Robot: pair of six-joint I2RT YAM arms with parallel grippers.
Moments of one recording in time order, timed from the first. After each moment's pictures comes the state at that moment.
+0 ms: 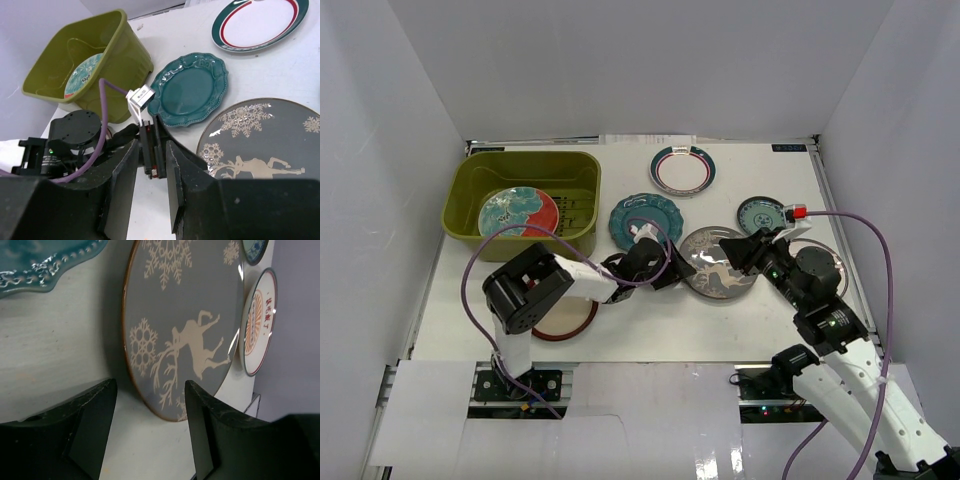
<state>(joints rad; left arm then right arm) -0.91 1.85 0.85 0.45 0.00 -1.11 0.48 0.53 0.60 -0.18 -0.08 0.52</state>
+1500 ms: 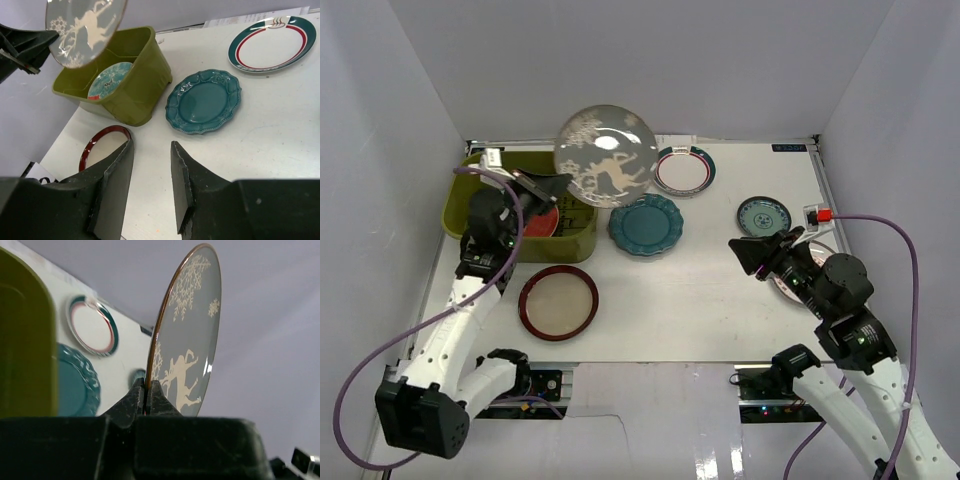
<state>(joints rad) -0.30 0.99 0.84 0.15 0.20 -0.99 0.48 0.44 0.76 -0.35 -0.12 0.49</state>
